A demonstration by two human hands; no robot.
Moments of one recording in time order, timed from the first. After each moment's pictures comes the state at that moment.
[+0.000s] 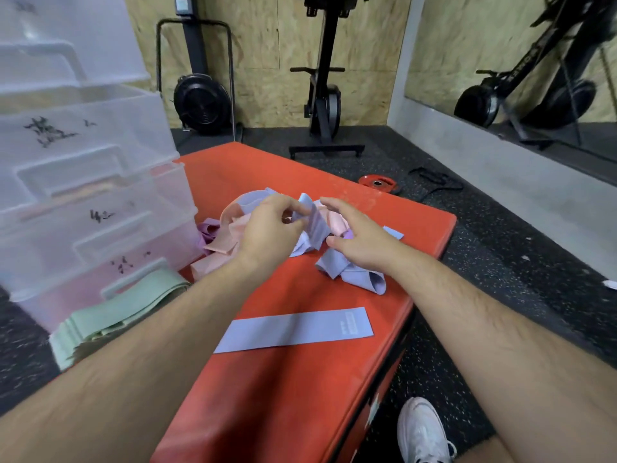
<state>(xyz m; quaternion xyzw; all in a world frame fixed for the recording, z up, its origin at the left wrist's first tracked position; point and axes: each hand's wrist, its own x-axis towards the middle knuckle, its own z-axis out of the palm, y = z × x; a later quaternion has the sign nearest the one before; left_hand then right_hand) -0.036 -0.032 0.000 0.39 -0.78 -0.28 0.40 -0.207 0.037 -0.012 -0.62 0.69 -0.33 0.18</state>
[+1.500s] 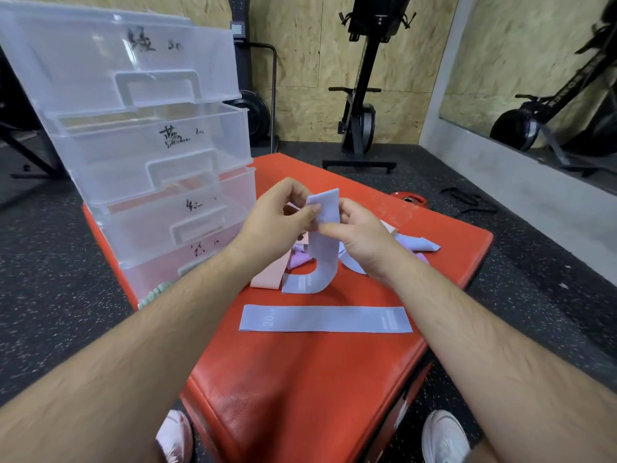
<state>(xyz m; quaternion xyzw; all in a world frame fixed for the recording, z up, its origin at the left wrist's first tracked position) 0.061 -0.013 0.040 0.30 -0.75 -0.39 0.44 -0.091 0.049 0.031 -0.53 0.54 -0.53 0.38</state>
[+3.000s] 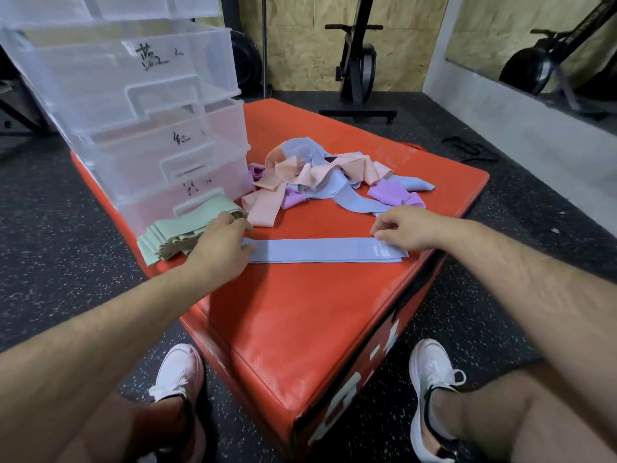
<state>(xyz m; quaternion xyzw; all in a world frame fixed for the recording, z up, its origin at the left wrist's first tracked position) 0.147 -0.002 -0.084 0.49 -0.85 -0.10 0.16 -0.194 0.097 -0.042 -0.64 0.75 -0.04 0.17</state>
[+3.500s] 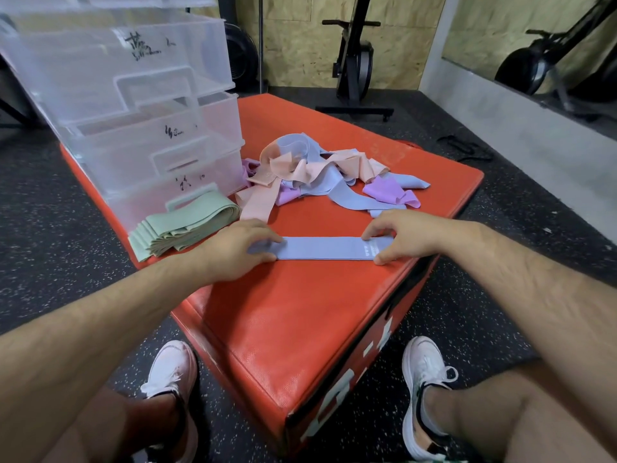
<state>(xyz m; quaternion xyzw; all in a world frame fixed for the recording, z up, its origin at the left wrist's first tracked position) 0.134 -0.004 -0.084 0.30 -0.92 -0.19 0.14 -0.193 0.111 -0.038 -0.68 0.71 0.00 0.19</state>
